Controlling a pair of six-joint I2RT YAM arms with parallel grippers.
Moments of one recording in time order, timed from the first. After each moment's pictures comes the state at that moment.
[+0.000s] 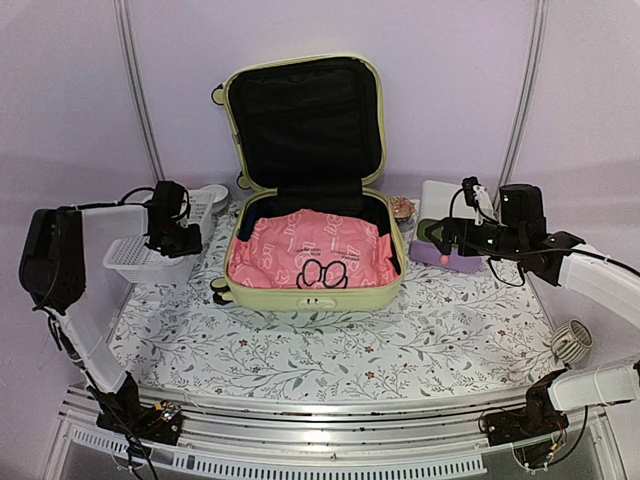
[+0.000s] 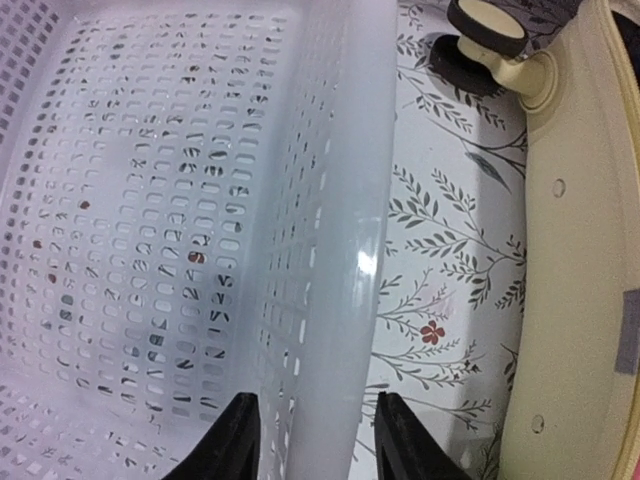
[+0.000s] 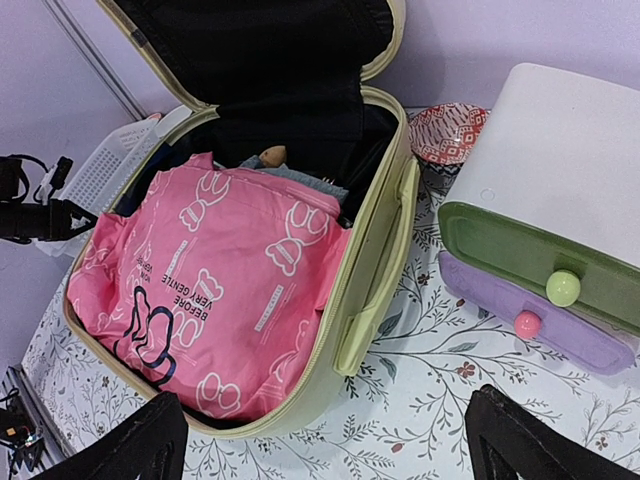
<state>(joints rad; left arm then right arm) -0.12 1.75 1.19 -0.39 -0.08 -0.27 0.41 1.15 0.86 -0.17 -0.17 0.30</state>
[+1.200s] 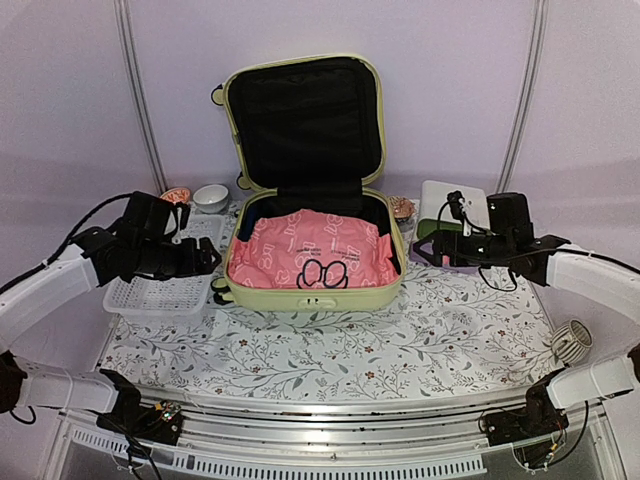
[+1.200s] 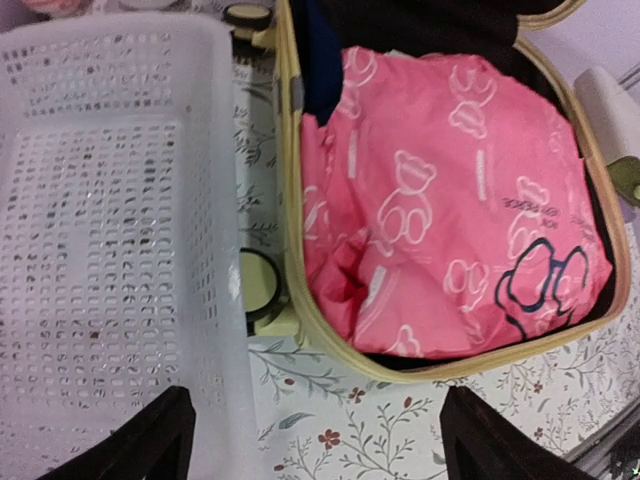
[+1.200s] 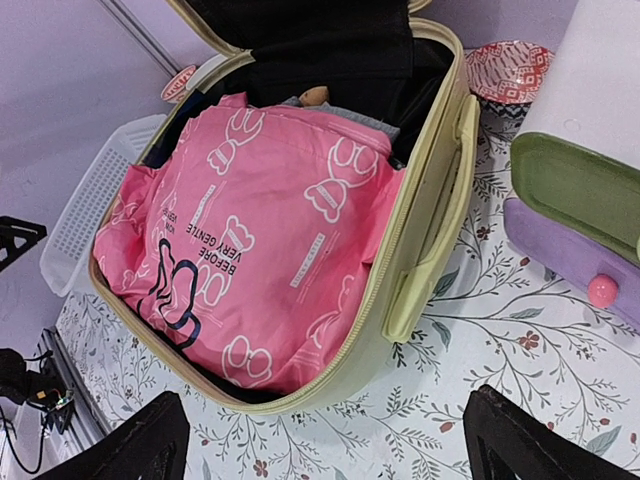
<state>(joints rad) -0.47 1.10 0.91 -0.60 -0.08 -0.49 0.41 1.23 0.83 -0.14 -0.33 0.32</state>
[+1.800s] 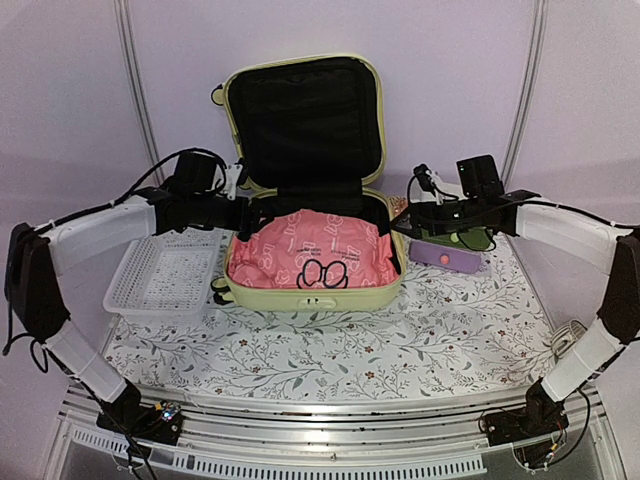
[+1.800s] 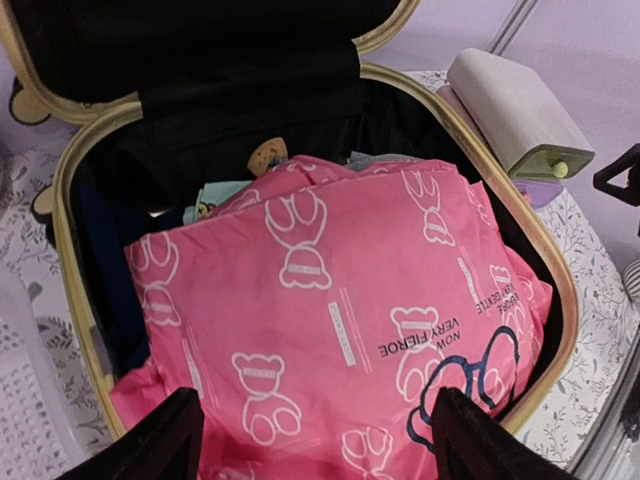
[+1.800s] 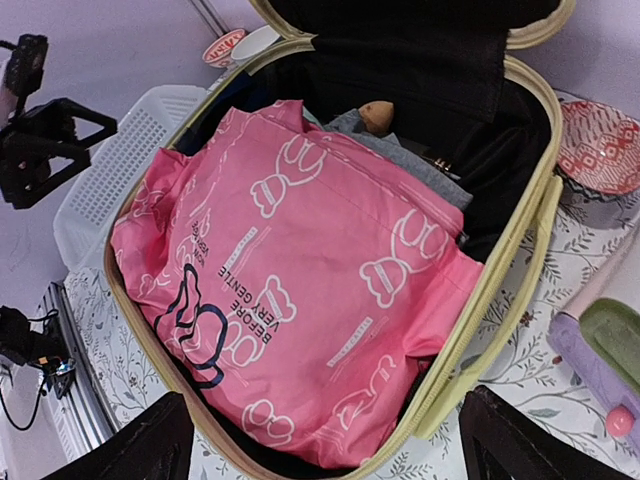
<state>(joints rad) -0.47 1.52 1.22 -0.29 0.19 -0.20 0.42 1.52 1.20 -0.29 -0.43 0.17</state>
